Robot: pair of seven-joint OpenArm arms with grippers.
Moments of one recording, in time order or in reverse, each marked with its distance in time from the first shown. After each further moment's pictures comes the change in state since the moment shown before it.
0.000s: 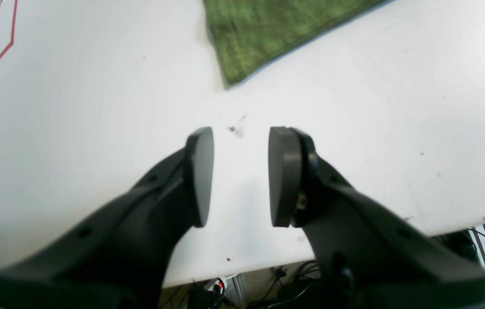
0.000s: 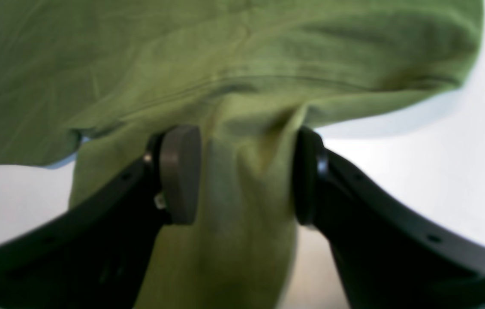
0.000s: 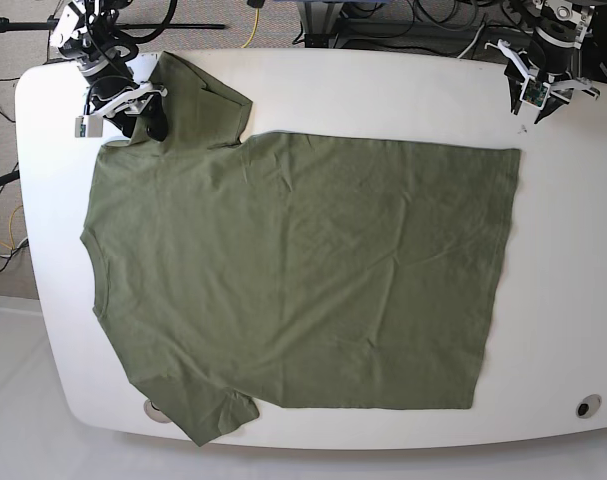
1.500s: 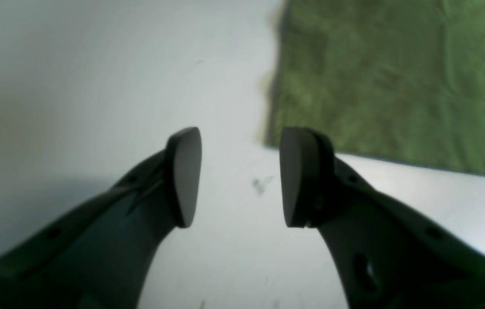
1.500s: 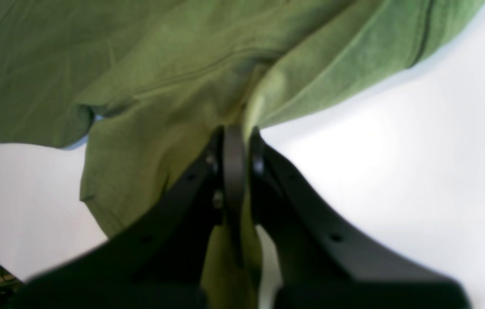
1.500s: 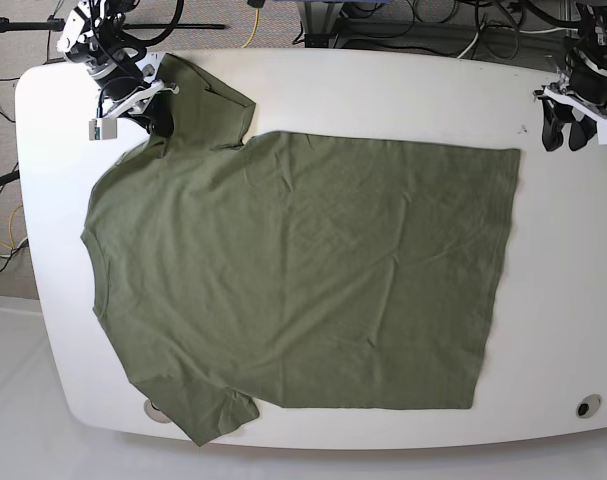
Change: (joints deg) left arm -8.6 -8.0 -8.6 -4.2 -53.9 1.1 28.3; right arm 0.4 0.0 -1.7 -0.2 0.1 0.4 -2.8
